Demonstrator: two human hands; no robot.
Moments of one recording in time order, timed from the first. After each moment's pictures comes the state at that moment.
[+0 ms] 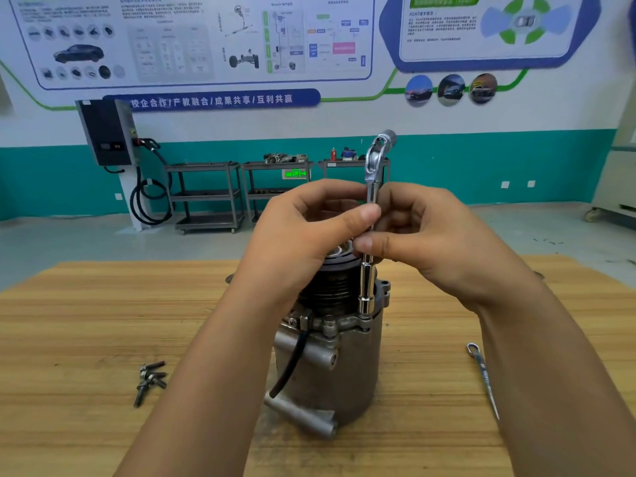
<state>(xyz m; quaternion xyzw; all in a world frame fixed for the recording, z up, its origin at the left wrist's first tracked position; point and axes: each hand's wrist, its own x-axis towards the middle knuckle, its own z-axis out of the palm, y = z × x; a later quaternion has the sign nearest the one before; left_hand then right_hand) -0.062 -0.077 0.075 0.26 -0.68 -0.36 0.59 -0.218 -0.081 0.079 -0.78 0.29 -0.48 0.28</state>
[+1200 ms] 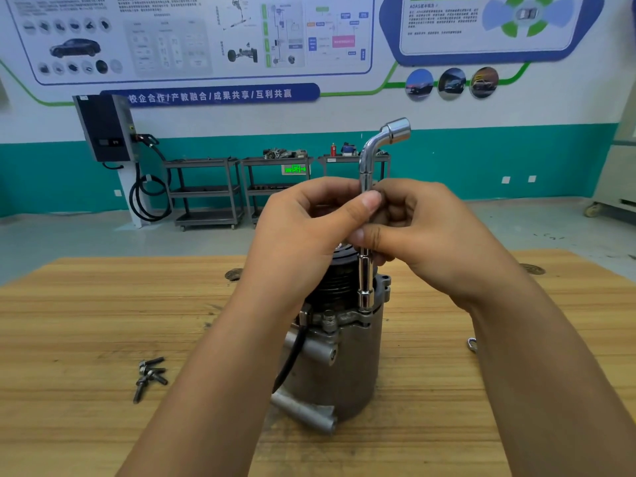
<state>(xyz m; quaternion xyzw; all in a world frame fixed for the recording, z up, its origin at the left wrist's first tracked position) -0.069 -0.070 0.074 0.26 -0.67 -0.34 0.60 -0.213 -0.085 0.072 -0.77 0.33 -0.49 0.25</state>
